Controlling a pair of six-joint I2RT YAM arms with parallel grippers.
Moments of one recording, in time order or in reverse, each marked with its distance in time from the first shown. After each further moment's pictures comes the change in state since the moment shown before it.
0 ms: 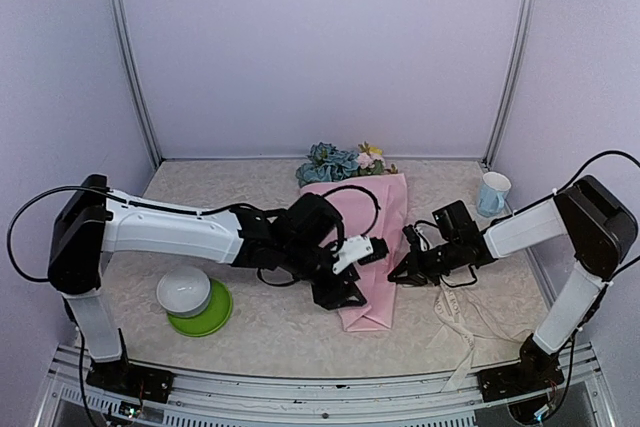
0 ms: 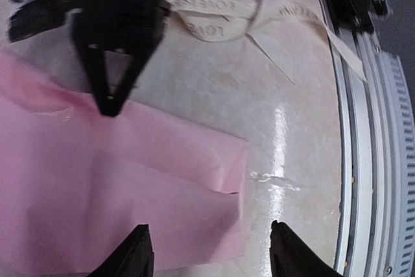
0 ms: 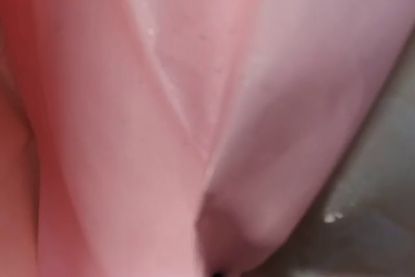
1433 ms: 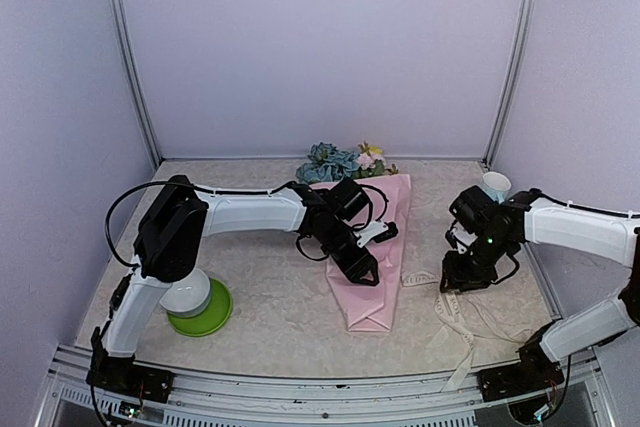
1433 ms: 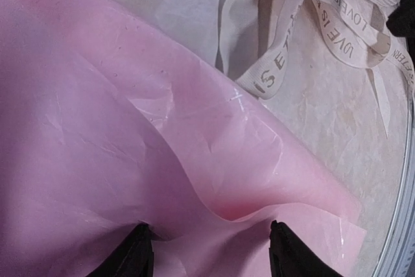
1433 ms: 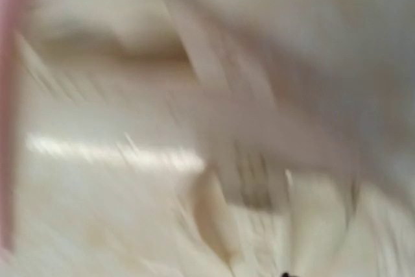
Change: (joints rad) left arm 0.179 0.480 0.588 -0.321 0.179 -0.137; right arm 0.047 -0.364 0.167 -0.944 0.544 -0.122
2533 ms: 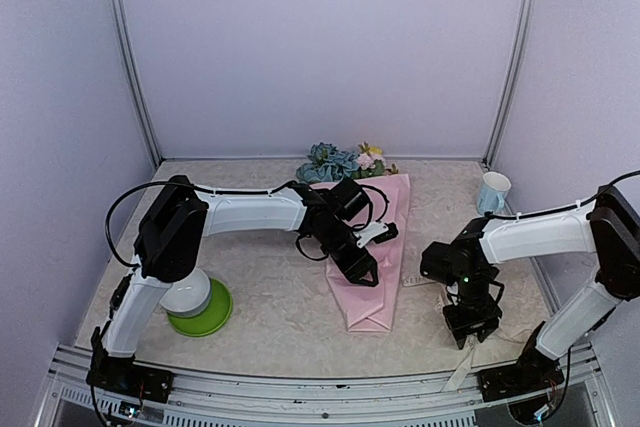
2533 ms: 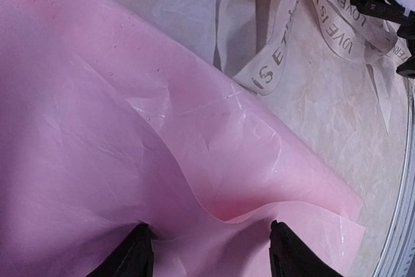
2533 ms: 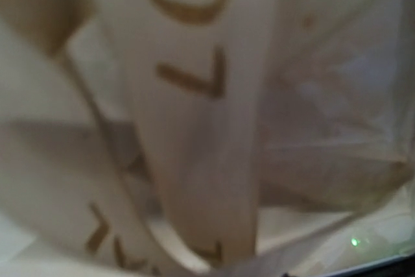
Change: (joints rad) left arm 0.000 0.003 0.009 -0.020 0.001 0.008; right arm 0.256 0.203 -0.055 -0.312 0.044 0.198
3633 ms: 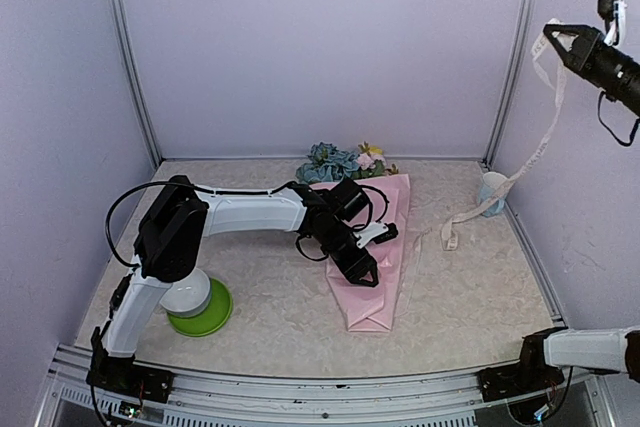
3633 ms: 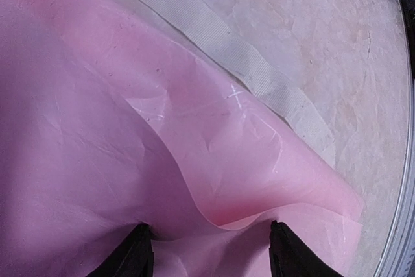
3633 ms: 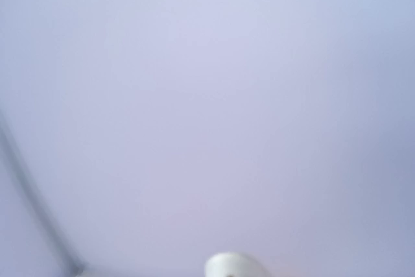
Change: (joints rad) left arm 0.000 0.000 -0.006 0.007 0.000 0.001; right arm -0.687 -0.459 1.021 0.586 -0.212 -0.386
